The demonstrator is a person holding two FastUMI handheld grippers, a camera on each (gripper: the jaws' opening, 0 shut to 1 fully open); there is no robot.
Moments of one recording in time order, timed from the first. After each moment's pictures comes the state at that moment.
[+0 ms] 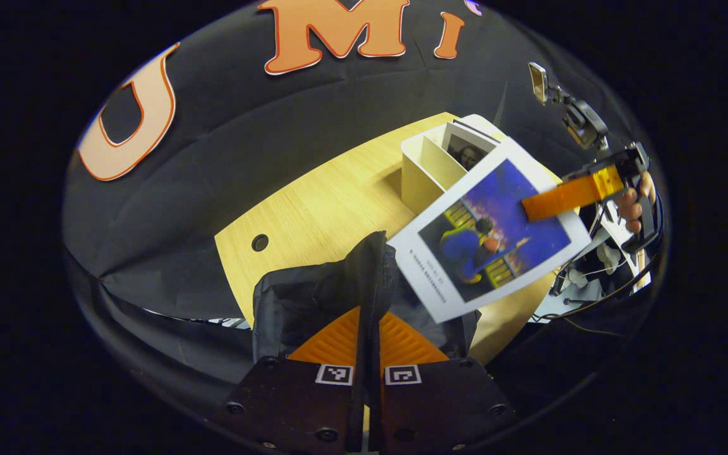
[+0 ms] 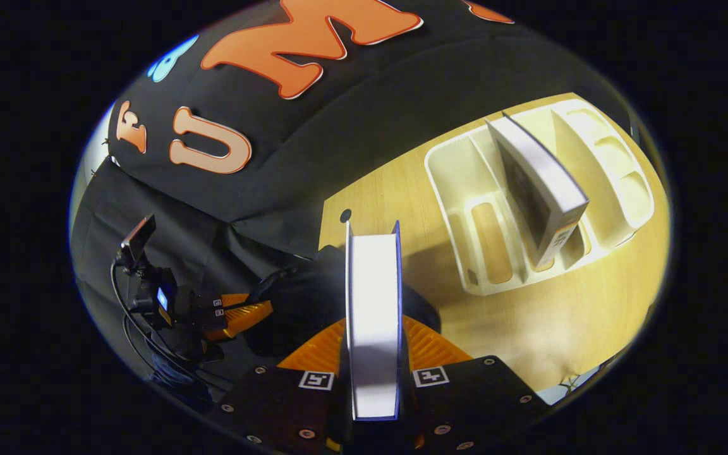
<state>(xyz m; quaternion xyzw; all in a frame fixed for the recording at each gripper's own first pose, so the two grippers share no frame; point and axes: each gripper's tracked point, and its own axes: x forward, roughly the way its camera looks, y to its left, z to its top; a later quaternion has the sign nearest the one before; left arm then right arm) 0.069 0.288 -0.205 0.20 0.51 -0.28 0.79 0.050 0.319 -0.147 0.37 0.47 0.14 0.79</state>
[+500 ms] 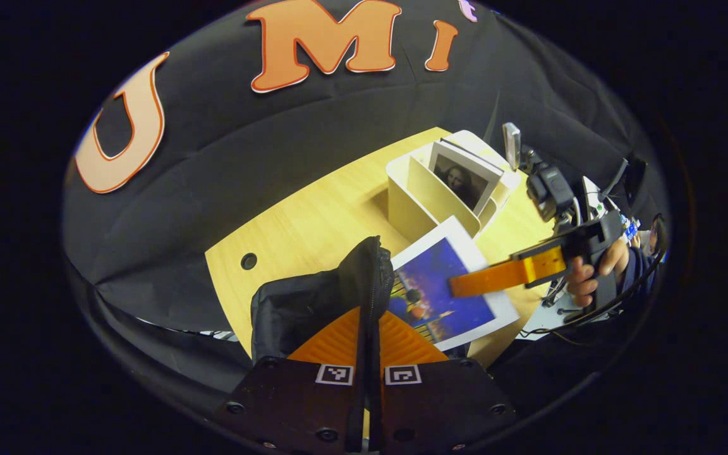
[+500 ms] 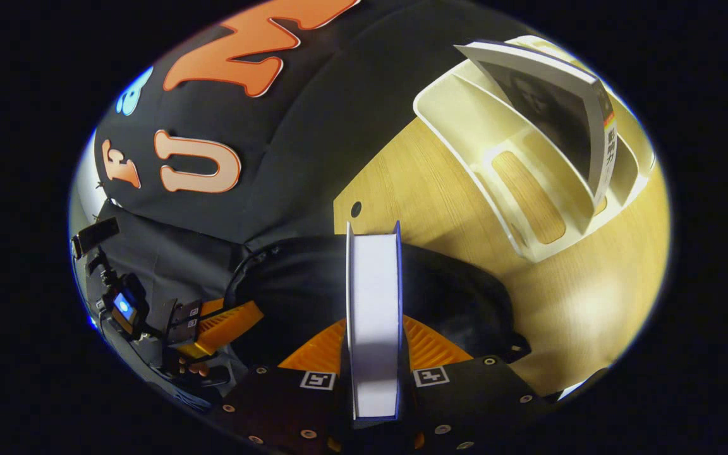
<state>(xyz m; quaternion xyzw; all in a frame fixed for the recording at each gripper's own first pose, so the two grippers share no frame) 0.078 0.247 -0.193 0.18 0.48 -0.30 0.80 0.061 0.379 -0.206 0.48 0.44 0.13 0.74</state>
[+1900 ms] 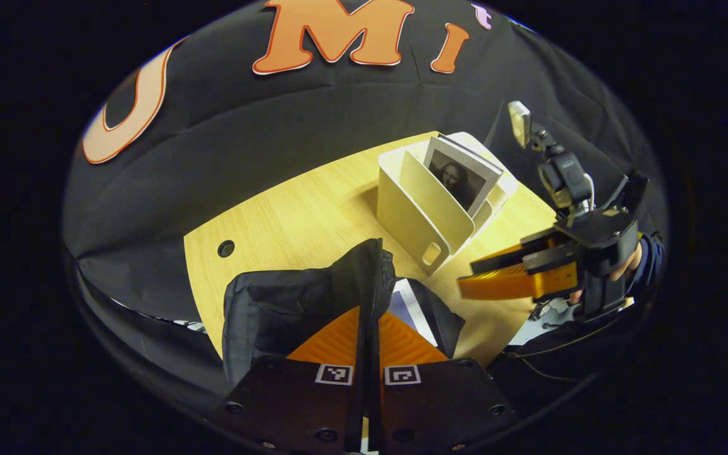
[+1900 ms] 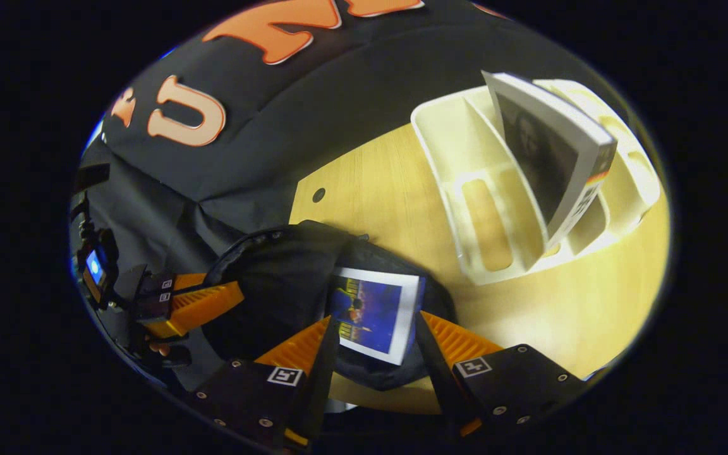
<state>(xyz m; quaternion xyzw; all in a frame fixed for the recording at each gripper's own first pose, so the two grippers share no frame) 0.062 0.233 -0.238 0.13 0.49 -0.30 0.81 0.047 0.315 -0.219 0.27 0.49 0.10 0.83</state>
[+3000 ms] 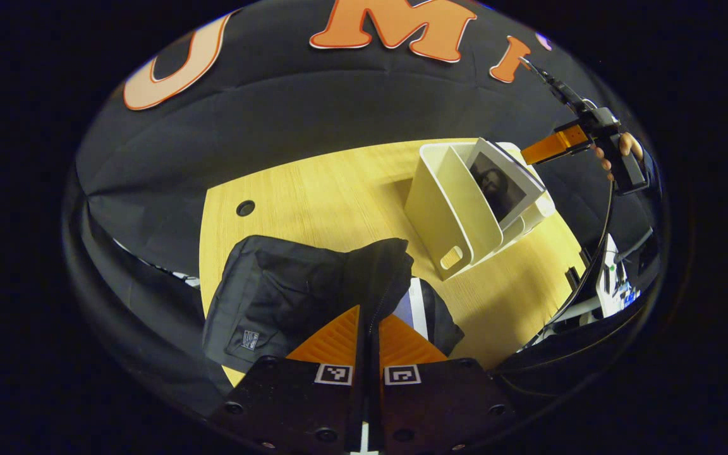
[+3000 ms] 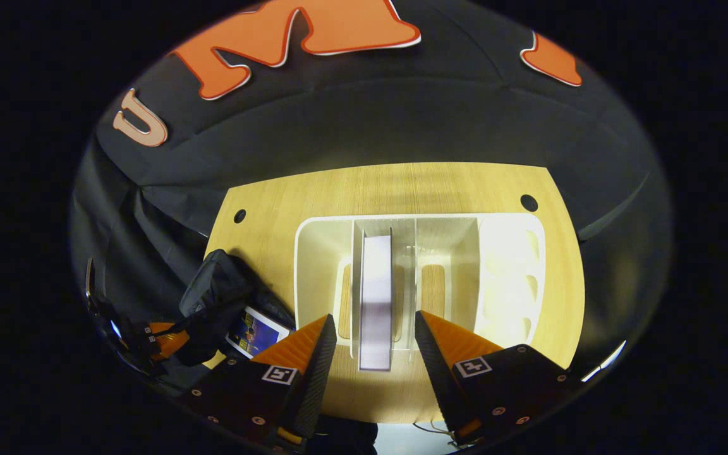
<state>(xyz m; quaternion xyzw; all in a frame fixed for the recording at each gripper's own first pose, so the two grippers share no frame) 0.049 0.239 -0.263 0.07 0.54 -0.18 0.82 0.170 0.118 -0.188 0.12 0.56 0.05 0.82</state>
